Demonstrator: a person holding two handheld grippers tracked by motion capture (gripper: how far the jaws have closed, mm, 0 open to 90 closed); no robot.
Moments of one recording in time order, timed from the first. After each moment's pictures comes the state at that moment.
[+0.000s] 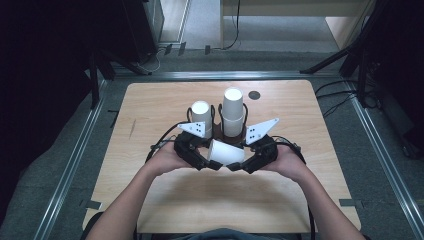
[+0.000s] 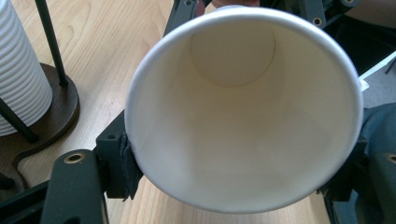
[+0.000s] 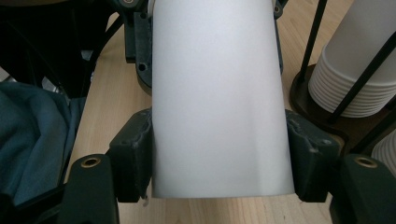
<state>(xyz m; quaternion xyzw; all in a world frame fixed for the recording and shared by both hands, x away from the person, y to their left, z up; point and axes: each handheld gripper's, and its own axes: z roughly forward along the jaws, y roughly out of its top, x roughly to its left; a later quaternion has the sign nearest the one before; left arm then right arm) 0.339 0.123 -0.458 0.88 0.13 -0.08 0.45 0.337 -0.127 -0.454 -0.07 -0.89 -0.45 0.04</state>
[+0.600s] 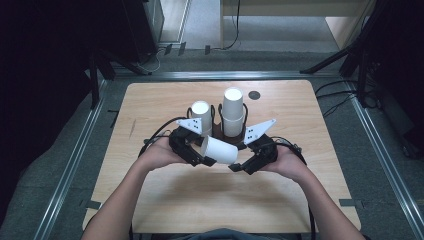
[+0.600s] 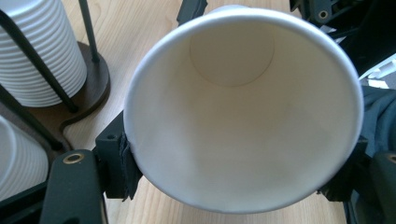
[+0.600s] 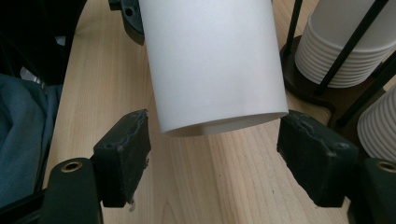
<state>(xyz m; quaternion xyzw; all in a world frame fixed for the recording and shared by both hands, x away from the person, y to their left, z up) 0.346 0.133 -0.441 0.90 0.15 -0.05 0.40 0.339 -0.127 -0.461 -0.10 -0.90 -0.42 0.03</state>
